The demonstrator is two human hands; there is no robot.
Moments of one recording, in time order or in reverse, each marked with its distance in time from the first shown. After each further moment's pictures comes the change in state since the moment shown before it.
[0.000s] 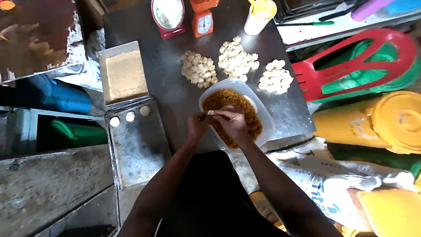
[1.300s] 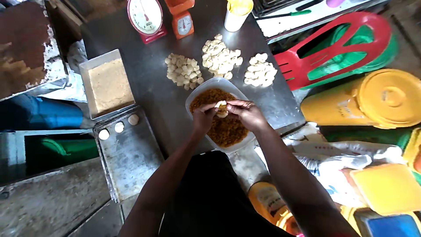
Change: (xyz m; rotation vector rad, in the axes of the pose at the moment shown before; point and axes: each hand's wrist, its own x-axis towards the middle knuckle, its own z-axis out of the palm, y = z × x) left_hand 0.033 0.013 0.062 -0.023 -0.164 0.174; right_hand 0.016 0.039 -0.094 0.466 -0.089 0.484
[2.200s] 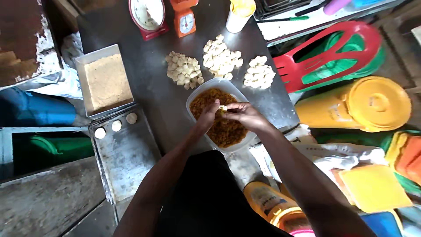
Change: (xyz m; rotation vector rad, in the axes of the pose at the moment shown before) left_hand 0.004 0.007 -0.005 -0.242 -0.251 -0.194; right_hand -0.001 -0.020 0.009 -0.237 -0.176 -0.018
